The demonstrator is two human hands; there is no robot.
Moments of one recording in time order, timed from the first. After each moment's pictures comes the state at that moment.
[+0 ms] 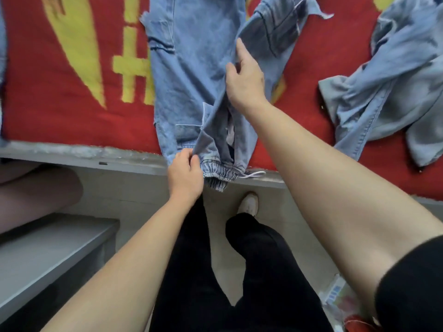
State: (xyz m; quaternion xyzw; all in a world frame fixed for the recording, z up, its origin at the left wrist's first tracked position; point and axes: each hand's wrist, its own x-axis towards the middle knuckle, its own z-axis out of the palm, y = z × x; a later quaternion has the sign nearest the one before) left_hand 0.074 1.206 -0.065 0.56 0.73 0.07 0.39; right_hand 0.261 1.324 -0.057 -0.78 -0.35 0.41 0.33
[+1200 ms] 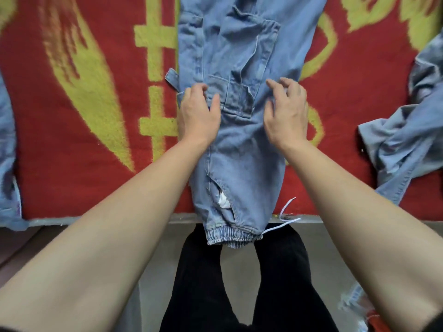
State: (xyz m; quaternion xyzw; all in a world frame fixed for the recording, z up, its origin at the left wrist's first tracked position) left_hand 0.084 1.495 -0.093 0.70 0.63 0.08 0.33; right_hand 0.245 1.408 -0.106 -0.86 -0.46 0.14 0.16
